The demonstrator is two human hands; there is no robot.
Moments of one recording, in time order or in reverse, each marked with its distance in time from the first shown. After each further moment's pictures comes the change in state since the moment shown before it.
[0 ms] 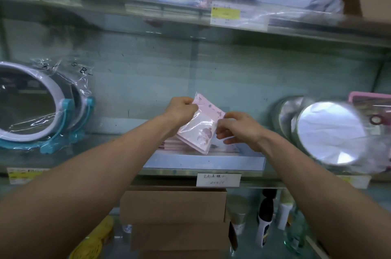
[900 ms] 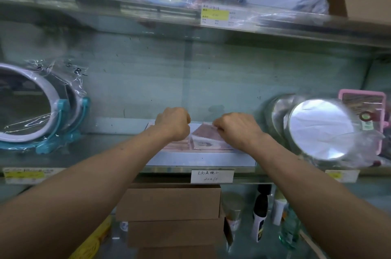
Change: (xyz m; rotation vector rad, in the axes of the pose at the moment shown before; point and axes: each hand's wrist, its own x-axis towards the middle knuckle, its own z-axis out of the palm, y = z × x) left_hand -0.007 -0.015 0.002 0.917 -0.061 0.160; right_hand -0.009 0.002 0.001 -1.395 0.224 -0.467
